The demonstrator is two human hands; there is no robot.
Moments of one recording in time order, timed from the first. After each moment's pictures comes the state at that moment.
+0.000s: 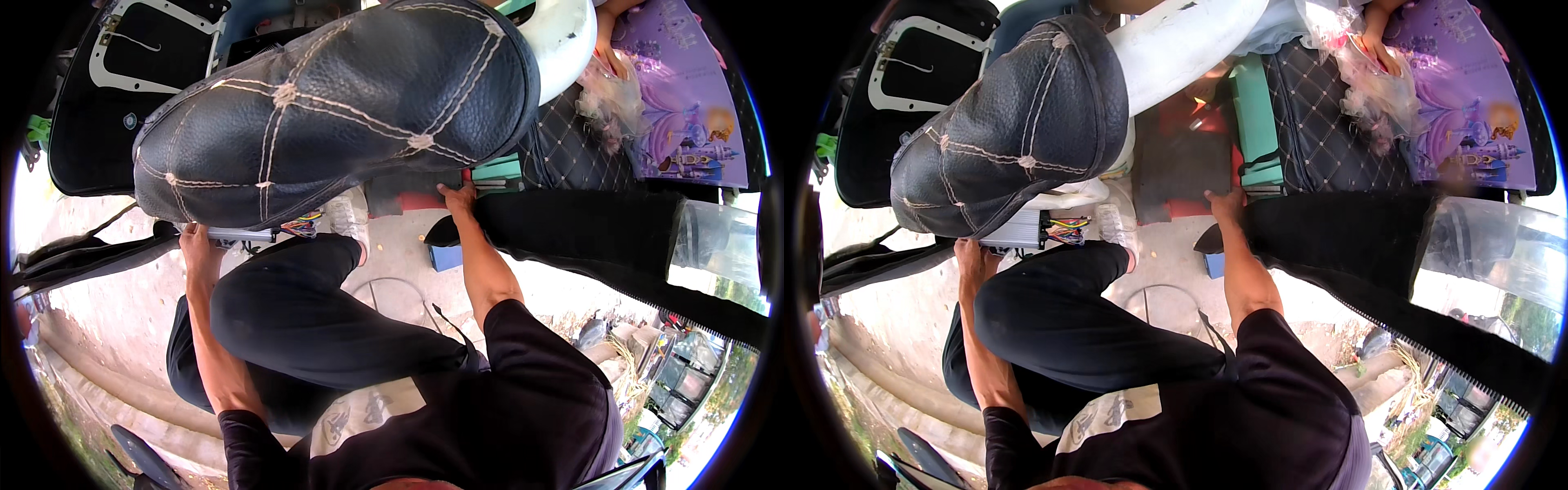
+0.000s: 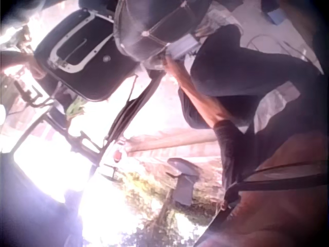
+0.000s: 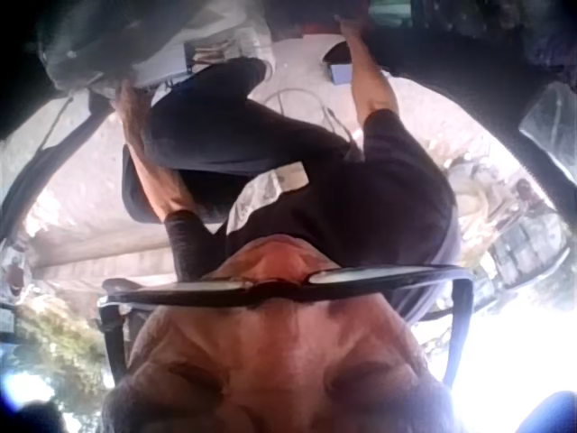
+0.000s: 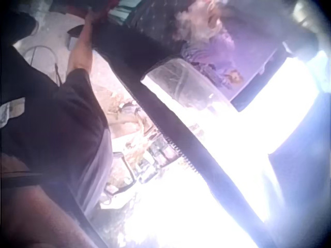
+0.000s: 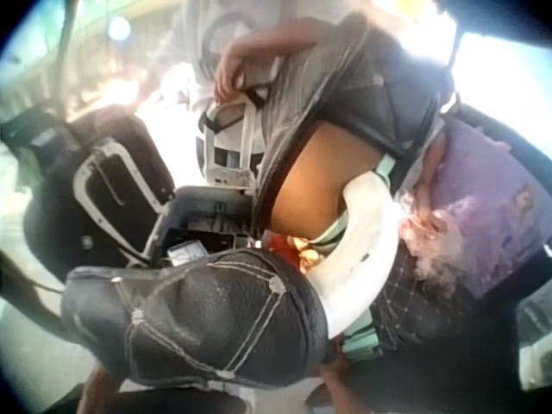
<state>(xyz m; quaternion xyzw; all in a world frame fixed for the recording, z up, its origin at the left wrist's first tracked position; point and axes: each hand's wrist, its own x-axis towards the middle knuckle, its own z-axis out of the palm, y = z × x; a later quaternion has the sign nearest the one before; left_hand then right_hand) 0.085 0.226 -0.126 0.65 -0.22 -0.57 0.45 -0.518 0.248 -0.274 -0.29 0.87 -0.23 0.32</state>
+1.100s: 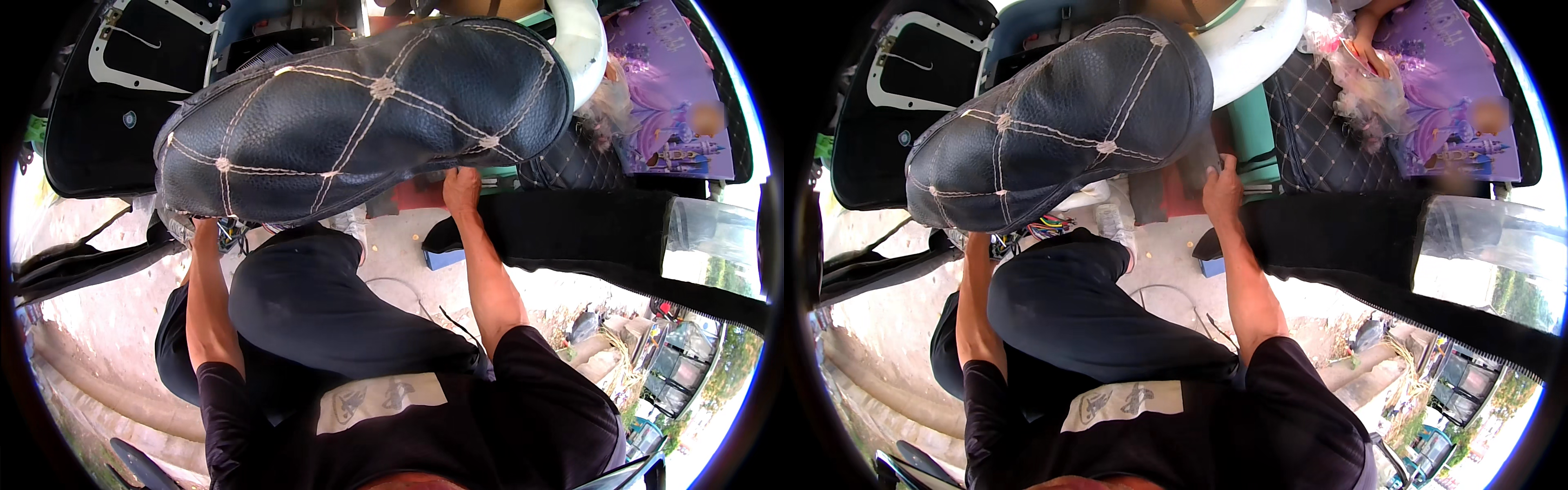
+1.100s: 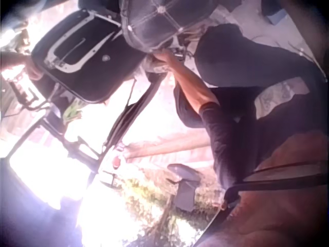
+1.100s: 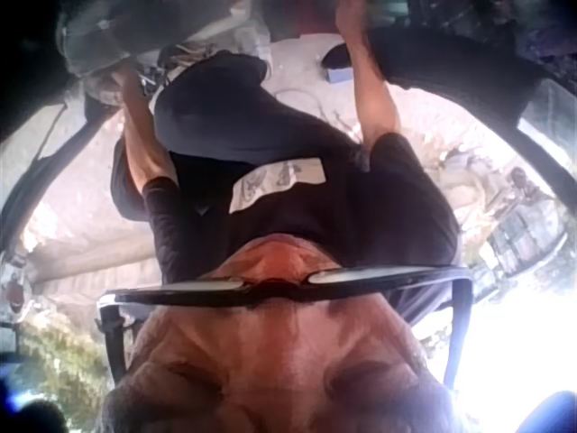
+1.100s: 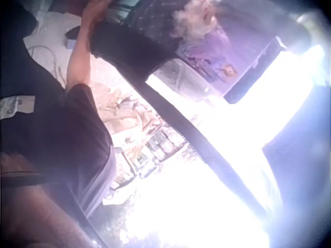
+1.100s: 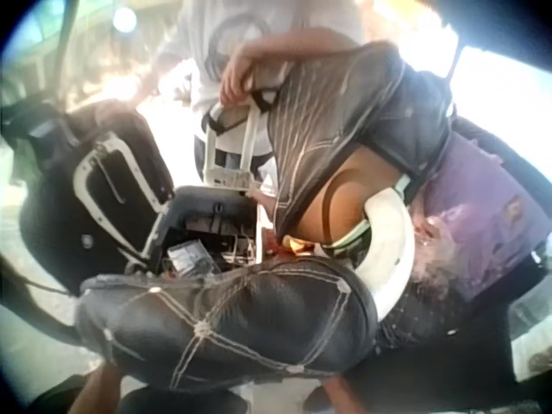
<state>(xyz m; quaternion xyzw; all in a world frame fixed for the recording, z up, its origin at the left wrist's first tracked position) 0.146 0.127 -0.285 0.64 -0.73 -0.03 0.24 -0.458 0.223 -0.143 -0.49 0.83 -0.23 0.17</state>
